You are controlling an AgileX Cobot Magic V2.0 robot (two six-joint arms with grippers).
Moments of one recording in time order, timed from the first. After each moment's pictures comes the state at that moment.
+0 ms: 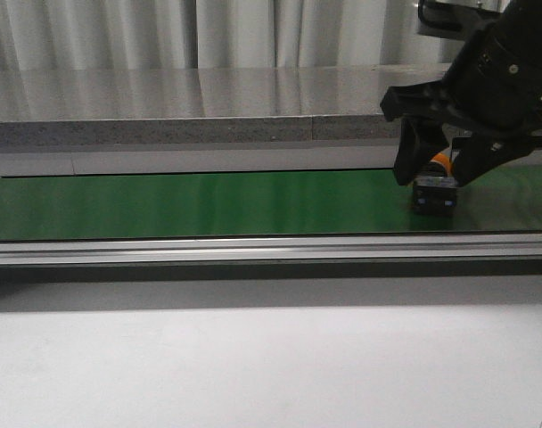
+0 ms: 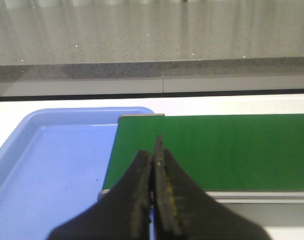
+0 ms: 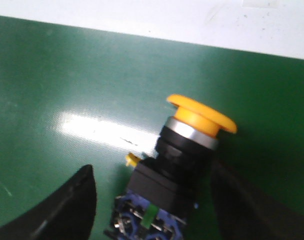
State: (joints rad) left arm 0.05 0.43 -0.26 -0.20 0.12 0.22; right arm 0.24 1.69 -1.11 0.22 0.47 -0.08
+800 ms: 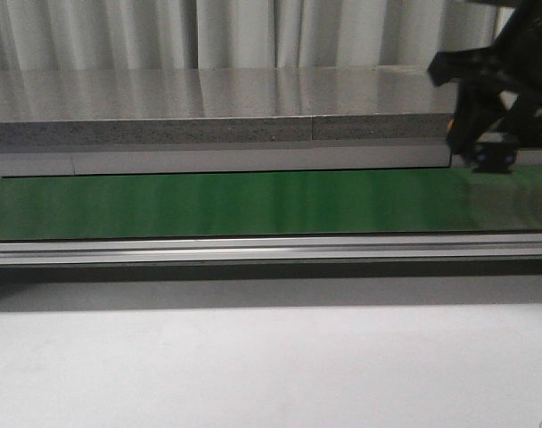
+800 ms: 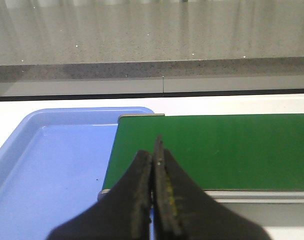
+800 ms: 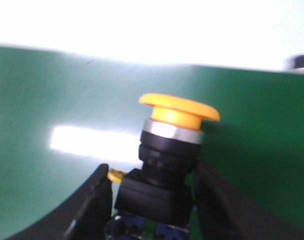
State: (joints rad) left arm 0.05 0.43 -0.26 -0.20 0.12 0.22; right arm 0.11 1.60 -1.13 0.20 0.55 -0.08
